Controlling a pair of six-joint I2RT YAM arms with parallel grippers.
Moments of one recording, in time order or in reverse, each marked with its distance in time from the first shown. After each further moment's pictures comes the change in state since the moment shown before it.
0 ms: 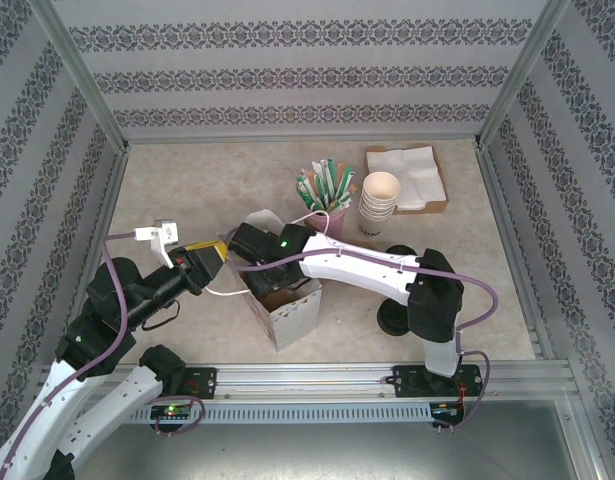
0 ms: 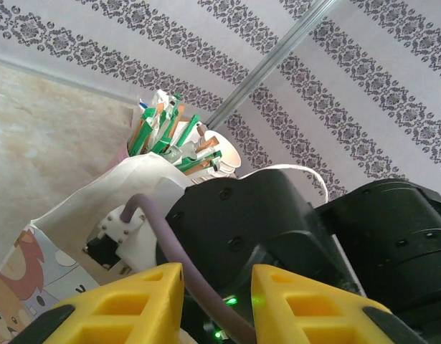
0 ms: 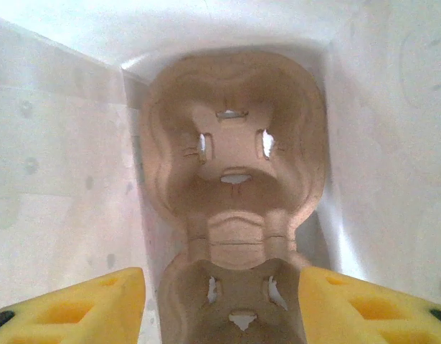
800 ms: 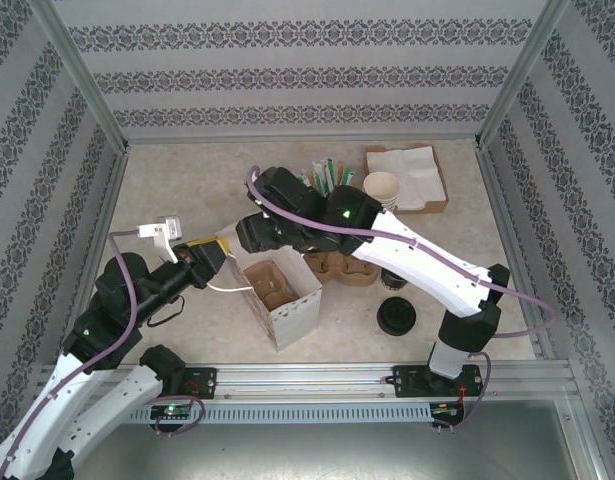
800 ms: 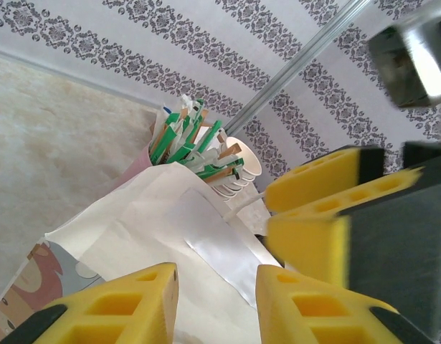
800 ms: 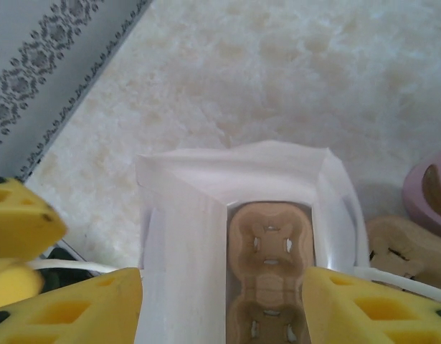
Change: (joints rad) left arm -0.001 0.037 -0.019 0.024 -0.060 -0.008; right arm -0.006 -0.164 0.402 -0.130 0.088 -0.100
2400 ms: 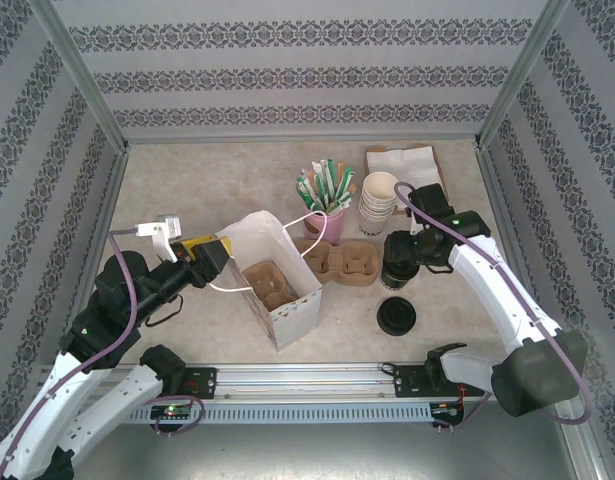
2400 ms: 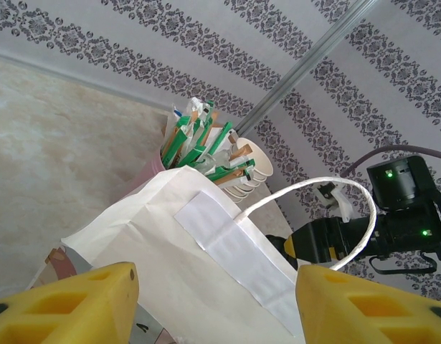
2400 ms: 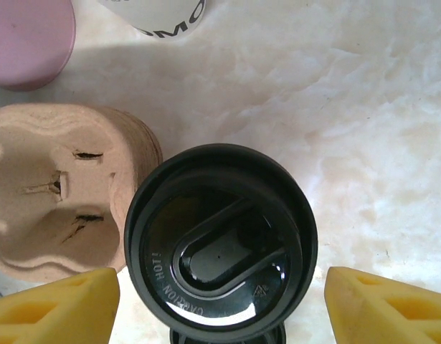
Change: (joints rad) left arm 0.000 0.010 0.025 -0.033 -0.022 0.035; right arm -0.850 -0.520 -1.023 0.092 -0.171 -0.221
